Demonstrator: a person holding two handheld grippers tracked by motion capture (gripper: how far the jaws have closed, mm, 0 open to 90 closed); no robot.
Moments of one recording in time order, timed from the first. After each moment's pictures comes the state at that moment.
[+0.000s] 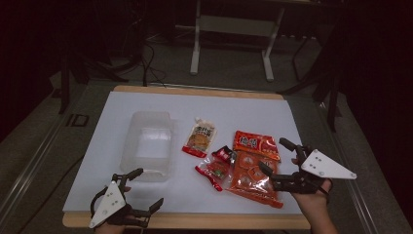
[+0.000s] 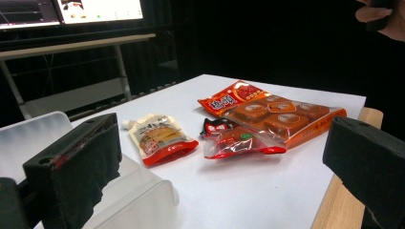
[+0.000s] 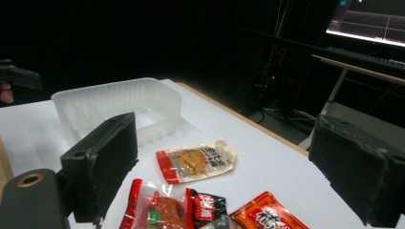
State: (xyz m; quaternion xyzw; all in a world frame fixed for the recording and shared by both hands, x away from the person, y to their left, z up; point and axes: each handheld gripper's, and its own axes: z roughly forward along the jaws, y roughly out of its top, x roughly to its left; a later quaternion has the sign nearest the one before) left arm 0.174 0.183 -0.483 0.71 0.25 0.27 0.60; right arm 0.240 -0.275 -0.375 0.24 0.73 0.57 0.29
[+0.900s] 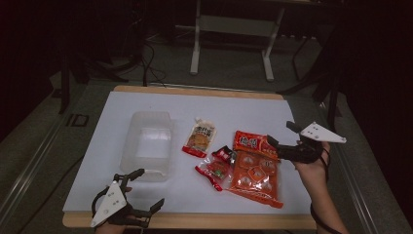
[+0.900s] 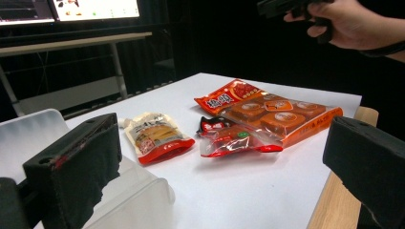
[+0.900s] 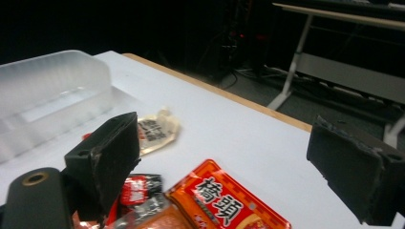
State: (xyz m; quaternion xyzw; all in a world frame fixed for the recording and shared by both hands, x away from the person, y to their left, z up) left arm 0.175 0.181 -0.486 0.71 0.25 0.26 0.61; right arm 0.326 -0.309 -0.398 0.34 0.74 0.52 0.28
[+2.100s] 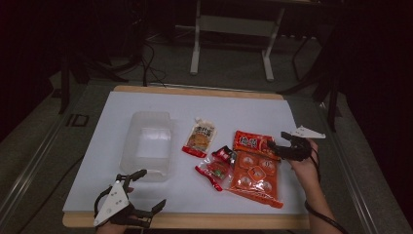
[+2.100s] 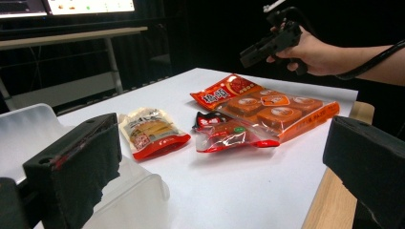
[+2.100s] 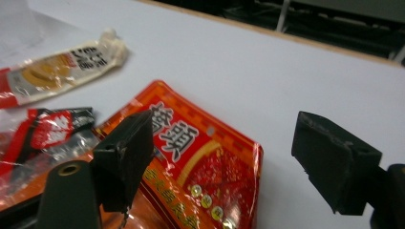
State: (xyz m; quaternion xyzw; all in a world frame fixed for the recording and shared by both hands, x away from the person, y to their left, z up) left arm 0.177 0.179 -0.489 0.71 0.25 0.26 0.60; right arm 0.385 -0.340 -0.488 0.41 0.76 0.44 0.23
